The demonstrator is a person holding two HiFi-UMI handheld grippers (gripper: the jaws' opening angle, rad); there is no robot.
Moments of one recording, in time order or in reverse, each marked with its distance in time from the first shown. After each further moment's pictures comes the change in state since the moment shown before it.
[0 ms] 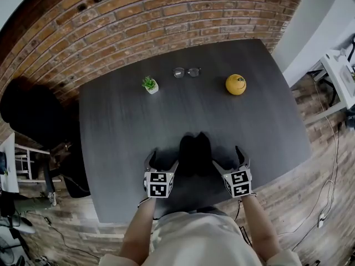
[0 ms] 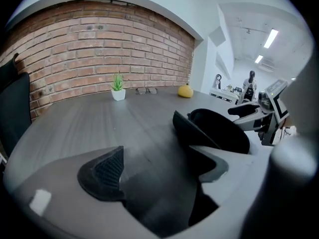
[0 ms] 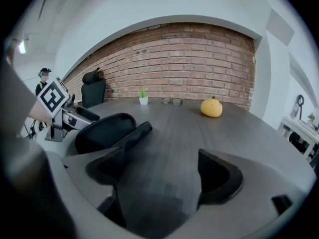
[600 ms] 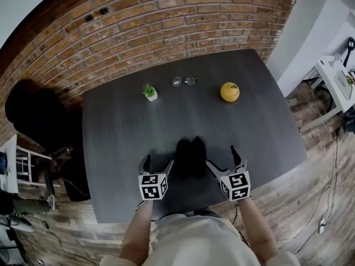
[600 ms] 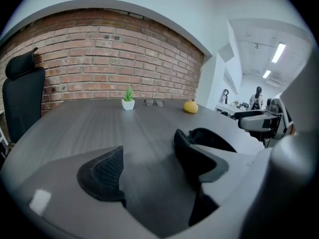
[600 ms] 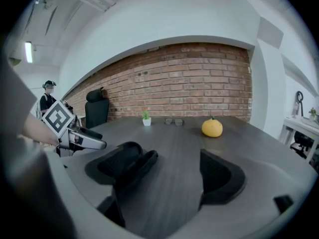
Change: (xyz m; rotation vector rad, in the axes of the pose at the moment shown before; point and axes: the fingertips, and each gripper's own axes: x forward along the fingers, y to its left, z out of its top) left arm -0.030 0.006 0.026 -0.125 -0.113 0.044; right arm -0.035 0.010 0.061 0.030 -0.178 0.031
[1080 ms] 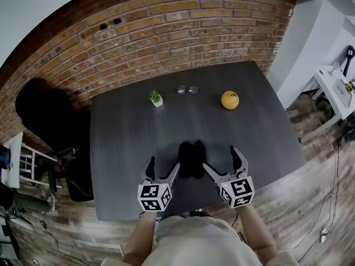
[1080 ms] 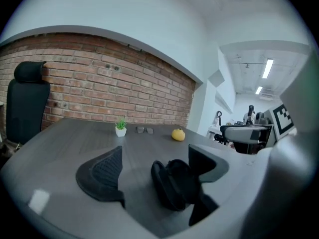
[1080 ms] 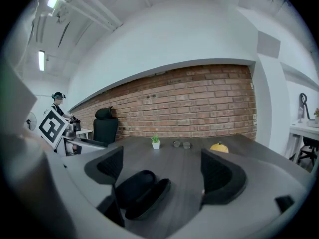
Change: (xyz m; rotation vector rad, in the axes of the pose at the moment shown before) left arm -0.077 -0.047 0.069 -0.030 -0.267 -0.049; right arm -0.049 0.032 0.078 -0.009 -0.200 0.056
